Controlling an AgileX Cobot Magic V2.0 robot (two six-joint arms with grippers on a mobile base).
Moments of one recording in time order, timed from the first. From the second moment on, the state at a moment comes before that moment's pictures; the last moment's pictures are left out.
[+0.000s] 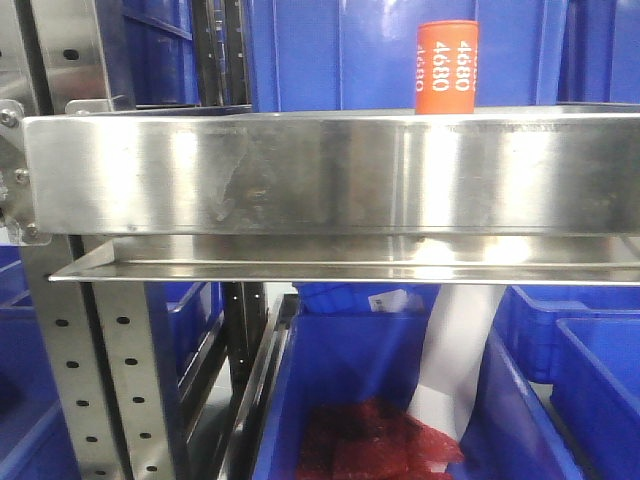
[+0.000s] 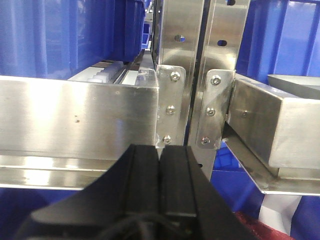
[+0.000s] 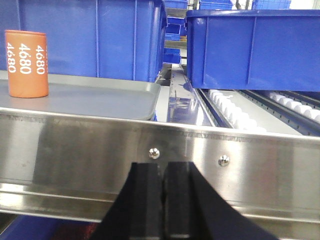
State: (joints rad) left arm -0.14 -0.01 0.03 0.00 0.05 -0.08; right arm -0.01 -0.01 0.03 -0.04 0.04 0.02
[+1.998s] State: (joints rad) left arm -0.14 -0.01 0.03 0.00 0.05 -0.08; right arm 0.25 1.09 -1.10 0.22 0.60 -0.25
